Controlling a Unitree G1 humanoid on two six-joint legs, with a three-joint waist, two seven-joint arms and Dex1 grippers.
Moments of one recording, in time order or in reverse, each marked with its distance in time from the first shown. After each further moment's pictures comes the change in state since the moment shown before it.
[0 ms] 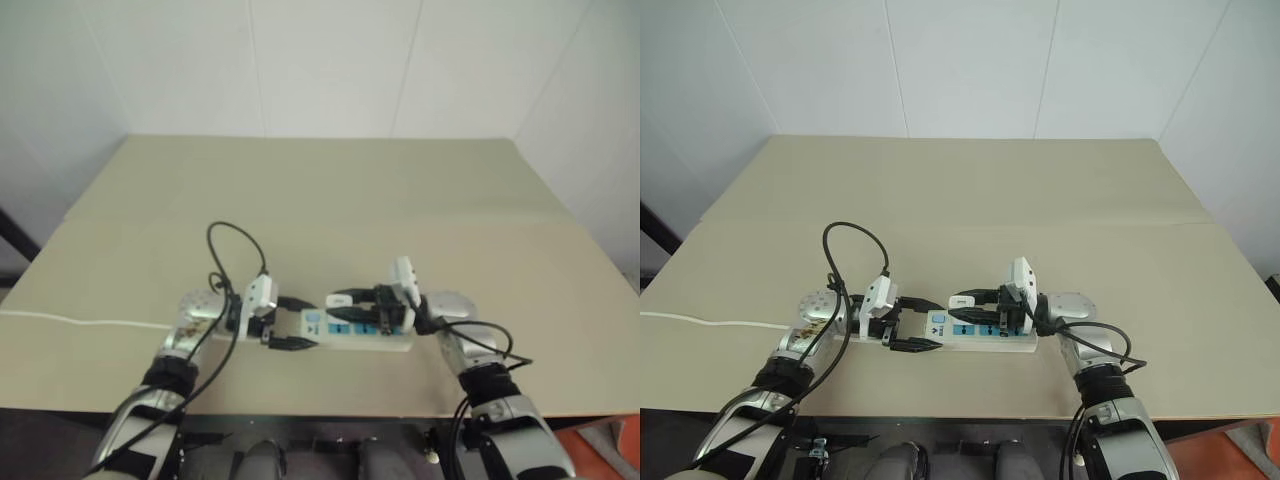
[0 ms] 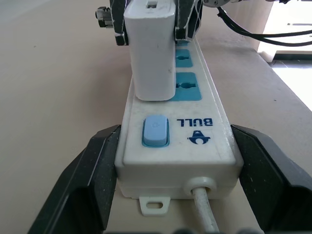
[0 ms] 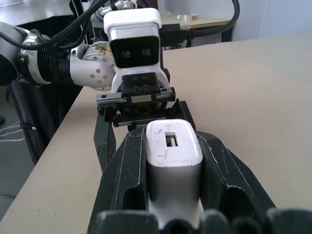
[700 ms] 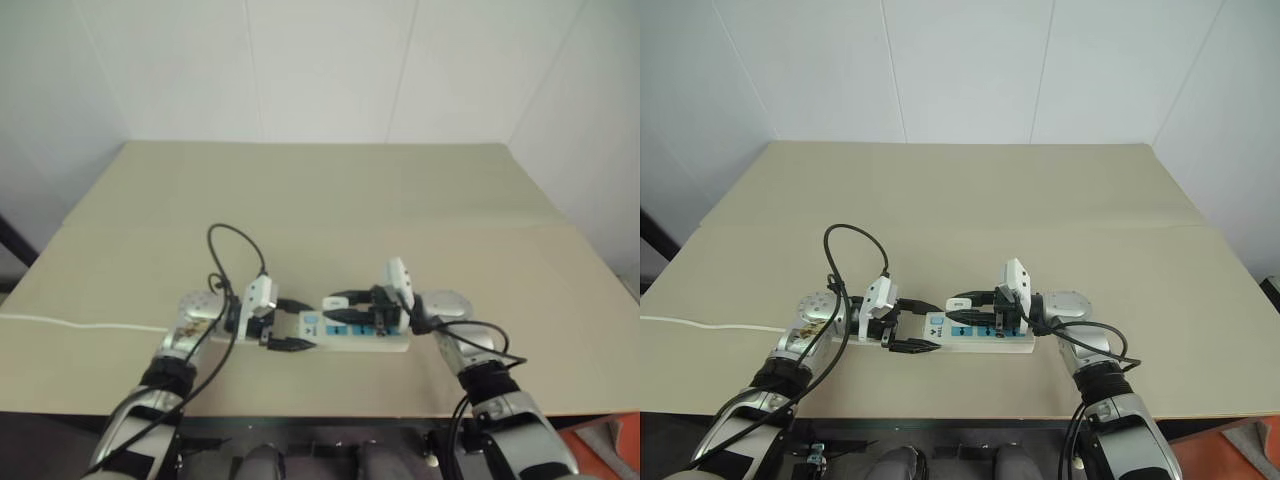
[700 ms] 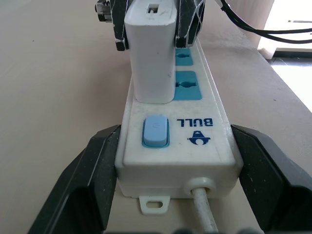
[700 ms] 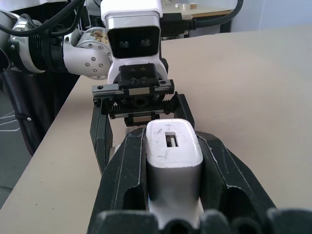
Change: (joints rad) left arm 0.002 0.010 -0.003 0.001 0.004 0.026 0.006; right arm -0.011 -0.019 0.064 0.016 -0.006 0.032 -0.053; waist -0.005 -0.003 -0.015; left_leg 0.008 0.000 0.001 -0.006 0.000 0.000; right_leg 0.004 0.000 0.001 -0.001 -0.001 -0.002
